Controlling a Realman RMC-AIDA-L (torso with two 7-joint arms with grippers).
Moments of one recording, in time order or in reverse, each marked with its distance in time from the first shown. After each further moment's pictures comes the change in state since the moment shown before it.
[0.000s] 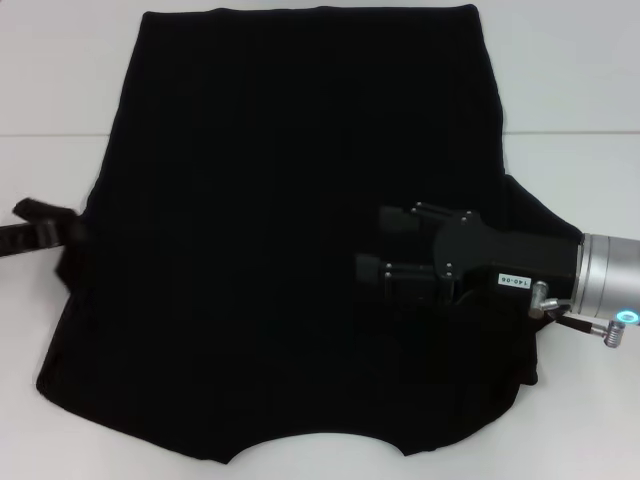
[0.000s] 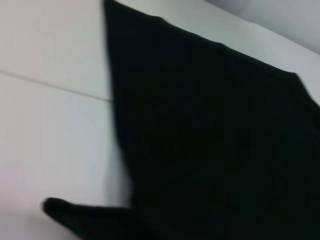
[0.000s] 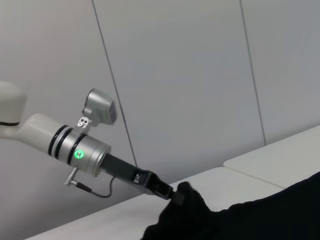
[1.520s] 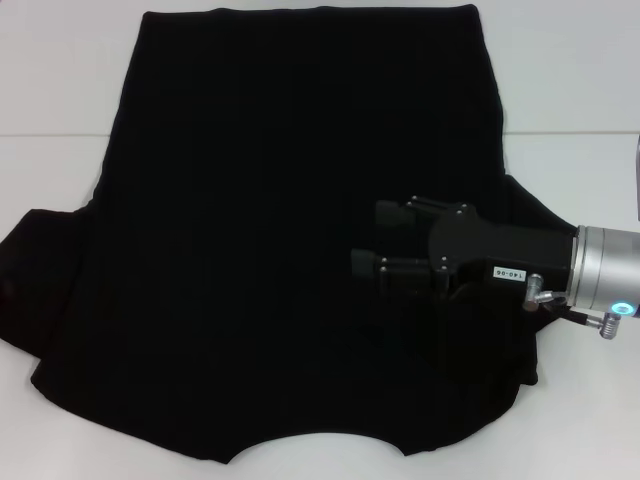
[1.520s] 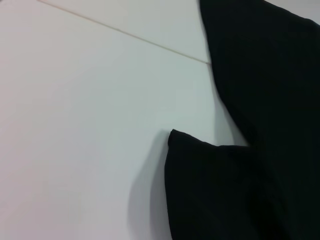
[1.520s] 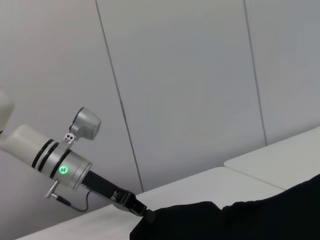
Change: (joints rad) left arm 0.098 -0.002 -0.002 0.033 0.088 -0.090 -0.071; right arm 0.016 0.002 0.004 -0.006 -0.008 0.007 0.001
